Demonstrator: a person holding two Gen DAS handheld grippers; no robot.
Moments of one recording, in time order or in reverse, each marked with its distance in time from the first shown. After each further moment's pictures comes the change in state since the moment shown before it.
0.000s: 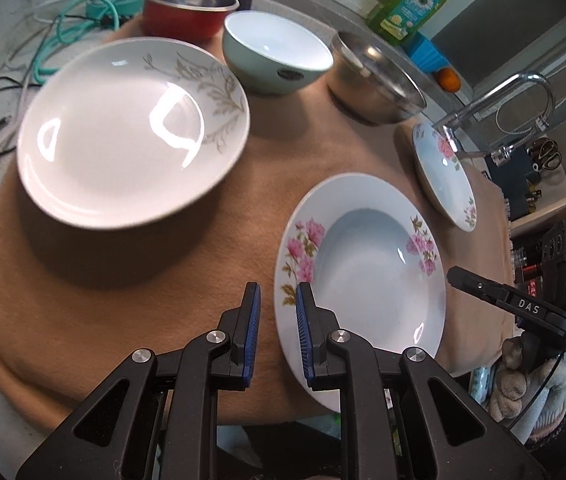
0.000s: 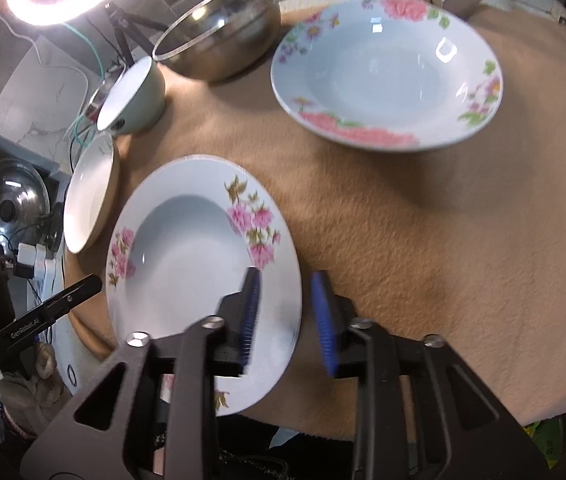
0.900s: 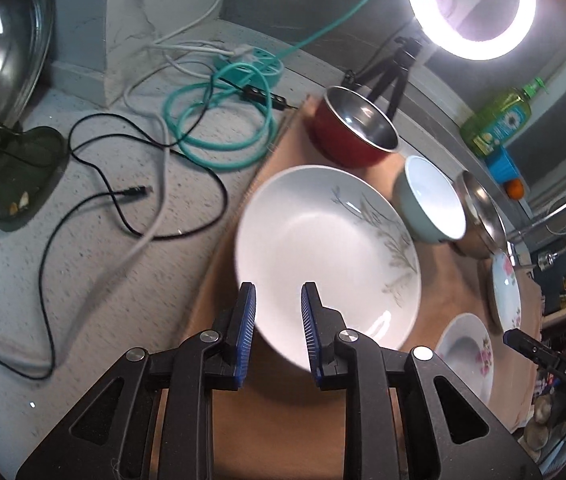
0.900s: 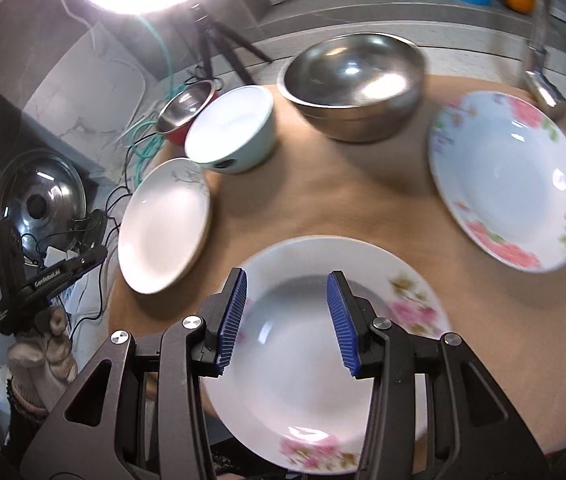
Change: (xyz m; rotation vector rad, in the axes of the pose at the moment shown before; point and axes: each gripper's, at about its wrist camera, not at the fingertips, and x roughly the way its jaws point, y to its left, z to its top) left arm -0.055 0.127 0.068 -0.168 -0.189 0.147; right arm 0.017 0.128 0.043 -0.154 -0.047 0.079
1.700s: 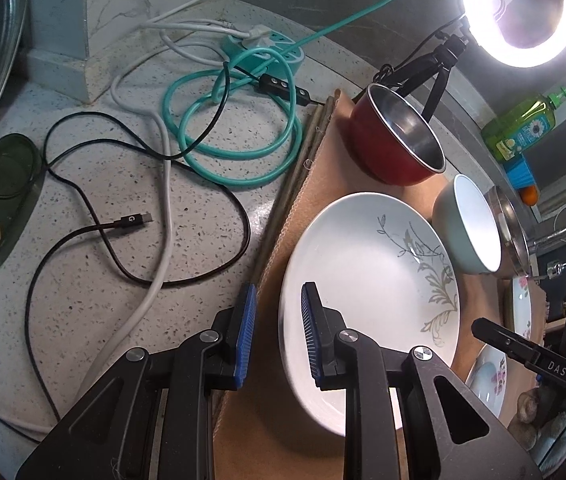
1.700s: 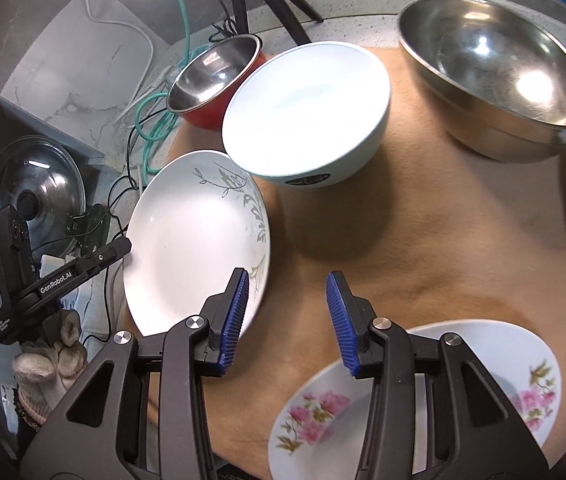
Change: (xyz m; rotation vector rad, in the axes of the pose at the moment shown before) left arm 0.041 0.026 0.035 -0.005 0.075 -0.018; right arm 0.102 0.055 0.045 -0.003 0.121 0.043
